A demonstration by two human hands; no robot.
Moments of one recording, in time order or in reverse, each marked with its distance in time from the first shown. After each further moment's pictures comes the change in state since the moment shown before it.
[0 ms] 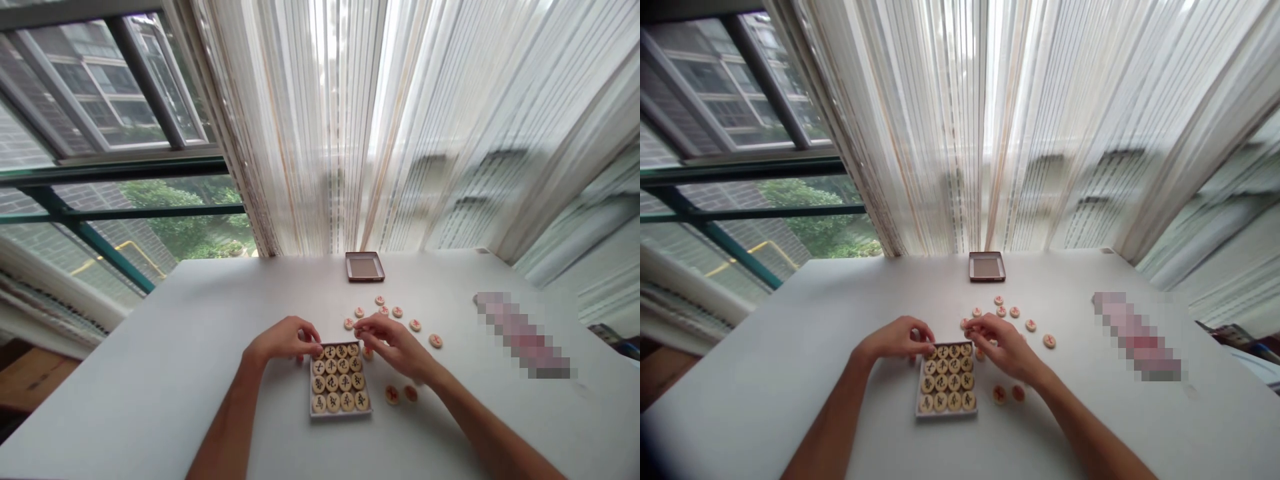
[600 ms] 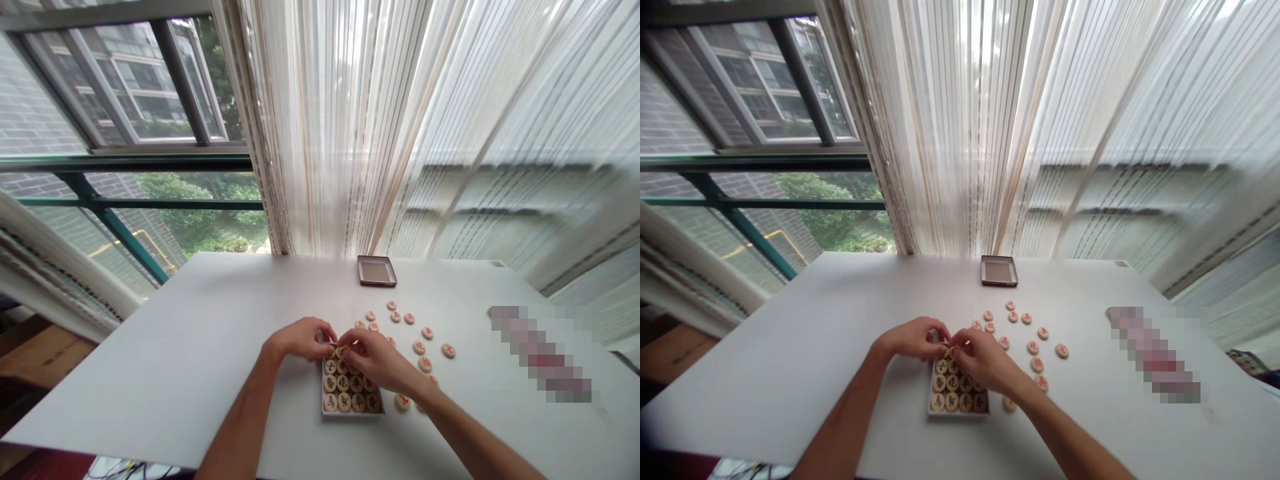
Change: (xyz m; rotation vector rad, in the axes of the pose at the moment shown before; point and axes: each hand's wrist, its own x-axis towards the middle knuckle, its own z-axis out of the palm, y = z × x) left_hand 0.005 -0.002 0.008 0.030 0.011 0.083; right_hand 0.020 -0.018 0.052 -0.184 -0.110 0.103
